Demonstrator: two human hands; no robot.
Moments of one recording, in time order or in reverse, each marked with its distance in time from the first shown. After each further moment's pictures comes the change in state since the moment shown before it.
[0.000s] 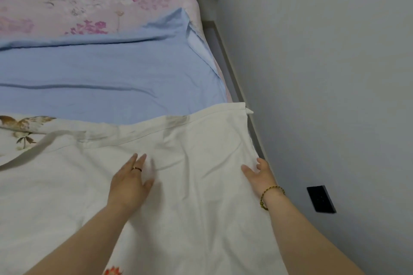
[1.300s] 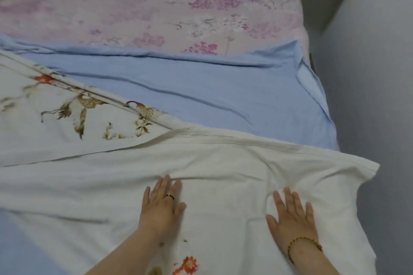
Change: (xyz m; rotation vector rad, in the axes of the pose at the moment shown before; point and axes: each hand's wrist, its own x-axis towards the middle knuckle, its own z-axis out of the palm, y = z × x) left_hand -0.019 -0.105 -0.012 0.134 -0.126 -0.299; right_hand 0.015 -0.028 0.119 -1.426 -0.161 -0.485
